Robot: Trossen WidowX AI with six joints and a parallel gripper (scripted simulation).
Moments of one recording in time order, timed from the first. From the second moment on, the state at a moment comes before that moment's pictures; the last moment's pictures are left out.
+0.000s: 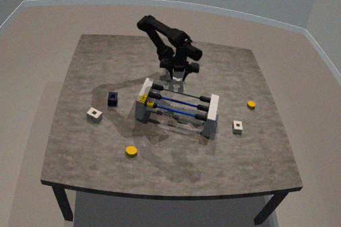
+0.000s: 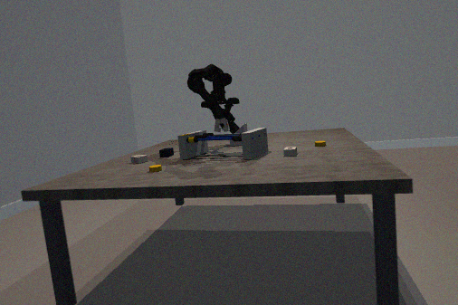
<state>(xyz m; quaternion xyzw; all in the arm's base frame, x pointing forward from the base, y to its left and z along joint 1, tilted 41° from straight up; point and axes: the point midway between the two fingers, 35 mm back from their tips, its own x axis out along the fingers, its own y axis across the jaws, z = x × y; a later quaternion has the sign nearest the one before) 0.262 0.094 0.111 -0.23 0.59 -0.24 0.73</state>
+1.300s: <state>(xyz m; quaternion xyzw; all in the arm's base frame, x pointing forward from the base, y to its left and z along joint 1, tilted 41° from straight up) 0.359 0.068 0.135 0.38 0.19 -0.56 0.71</state>
